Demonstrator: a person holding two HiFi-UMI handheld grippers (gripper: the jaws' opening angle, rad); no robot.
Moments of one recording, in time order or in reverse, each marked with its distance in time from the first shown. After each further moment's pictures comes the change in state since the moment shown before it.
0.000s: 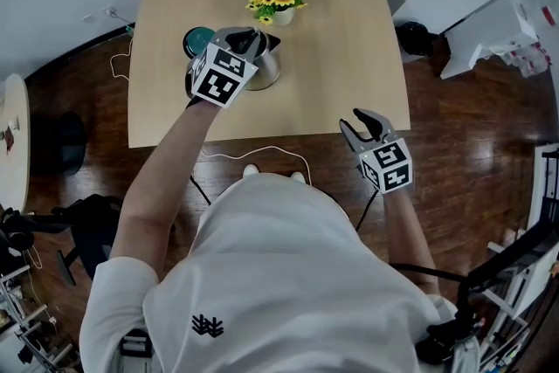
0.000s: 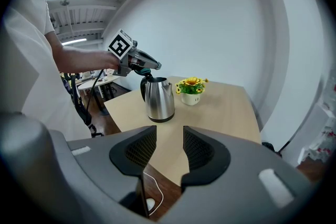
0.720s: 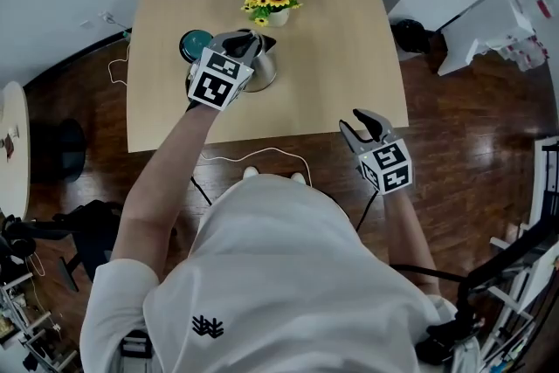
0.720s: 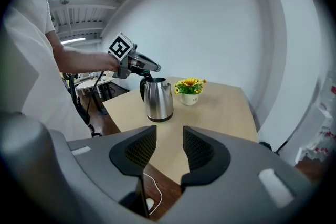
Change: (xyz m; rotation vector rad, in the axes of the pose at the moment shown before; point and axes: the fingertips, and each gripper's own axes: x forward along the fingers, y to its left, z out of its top) left arm 0.006 -0.005 0.001 -0.067 -0.035 -0.035; right arm -0.004 -0.004 -0.002 0.001 -0.002 -0.019
